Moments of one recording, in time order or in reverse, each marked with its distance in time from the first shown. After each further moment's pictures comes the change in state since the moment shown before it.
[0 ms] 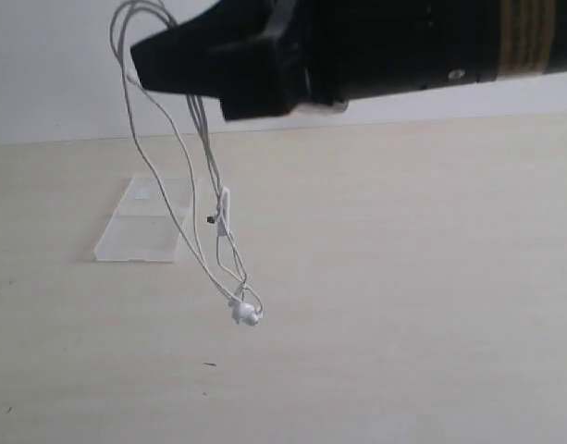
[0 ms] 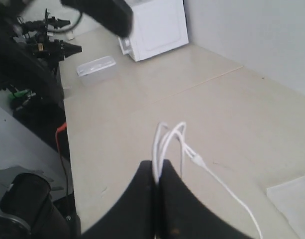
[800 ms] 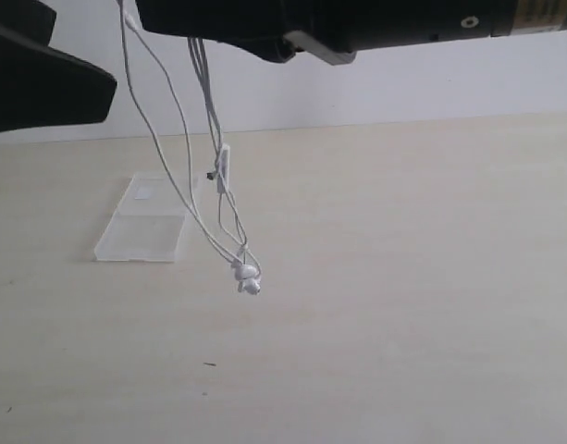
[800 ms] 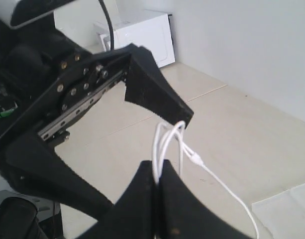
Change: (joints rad) left arm 0.000 0.005 0.296 -0.181 -0.291 0.113; right arm 0.000 -0.016 -0.034 0.000 0.059 0.029
